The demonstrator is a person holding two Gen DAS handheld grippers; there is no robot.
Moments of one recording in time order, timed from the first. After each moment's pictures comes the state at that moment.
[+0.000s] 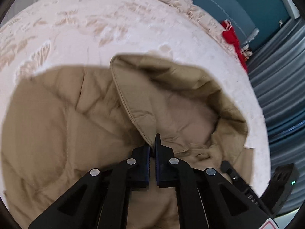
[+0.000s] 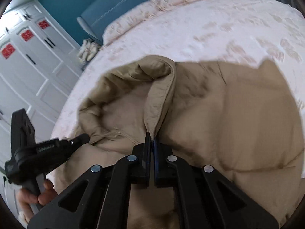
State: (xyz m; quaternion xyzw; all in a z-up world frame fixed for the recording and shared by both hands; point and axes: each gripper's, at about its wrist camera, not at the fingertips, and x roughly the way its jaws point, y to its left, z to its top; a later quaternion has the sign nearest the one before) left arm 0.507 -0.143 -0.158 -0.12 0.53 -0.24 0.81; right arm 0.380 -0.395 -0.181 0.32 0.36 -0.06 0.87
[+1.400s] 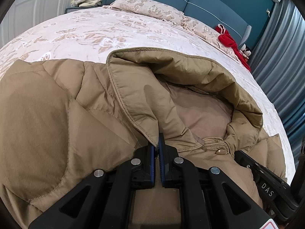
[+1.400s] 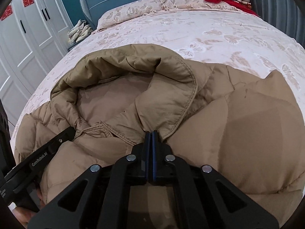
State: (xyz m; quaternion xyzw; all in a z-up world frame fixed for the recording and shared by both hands) left arm 0.489 -0.152 -0.189 -0.07 0.44 -0.23 0.87; right arm 0.405 -0.373 -0.198 0.19 0.40 -0.11 0.89
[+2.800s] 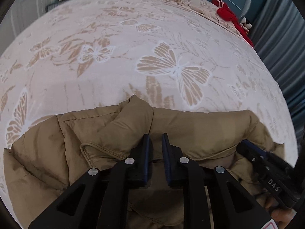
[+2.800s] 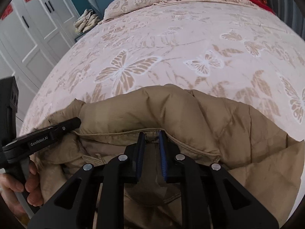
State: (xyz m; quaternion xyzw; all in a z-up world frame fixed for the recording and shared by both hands) left arm 0.565 -0.182 -0.169 0.02 0.51 -0.25 0.82; right arm 0.460 -0.408 -0.182 0.18 0.44 -0.06 0.88
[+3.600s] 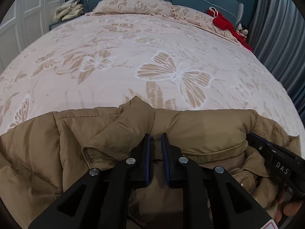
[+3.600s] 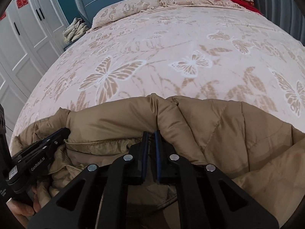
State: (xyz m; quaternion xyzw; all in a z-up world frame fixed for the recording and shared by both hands) left arm 0.547 -0.188 -0.185 0.04 0.43 -0.23 0.87; right arm 0.462 -0.412 -0.197 0.19 0.41 -0.11 0.88
